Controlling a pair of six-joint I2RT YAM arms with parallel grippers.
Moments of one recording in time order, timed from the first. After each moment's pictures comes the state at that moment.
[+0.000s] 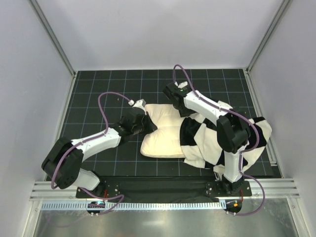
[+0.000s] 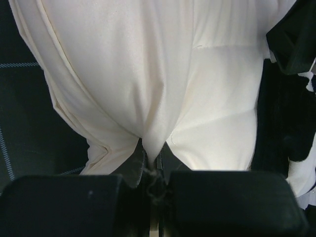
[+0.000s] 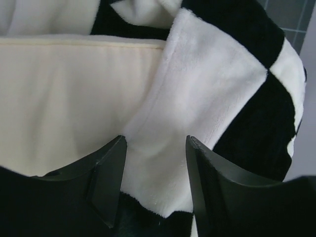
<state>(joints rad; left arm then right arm) -0.70 1.43 0.77 0.02 0.00 -0.79 0.61 1.95 1.61 -1.01 0.66 0.39</state>
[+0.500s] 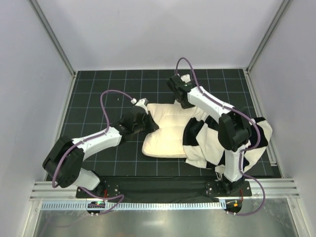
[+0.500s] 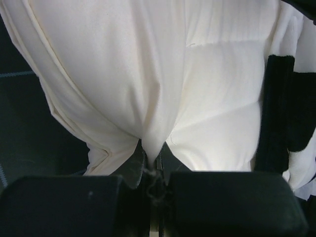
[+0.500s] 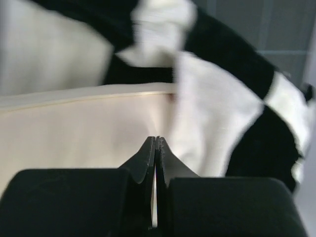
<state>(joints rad) -0.70 1.43 0.78 0.03 0.03 -0.75 0.55 1.99 1.68 -0.98 0.72 0.38</state>
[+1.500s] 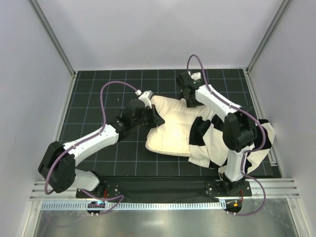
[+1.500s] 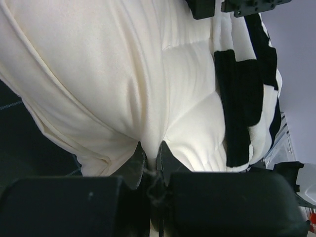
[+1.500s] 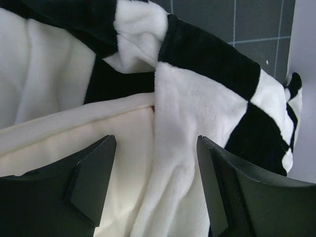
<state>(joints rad) -0.71 1.37 0.92 -0.01 0.15 -0.66 0.48 1.89 1.64 -0.93 0.64 0.35</state>
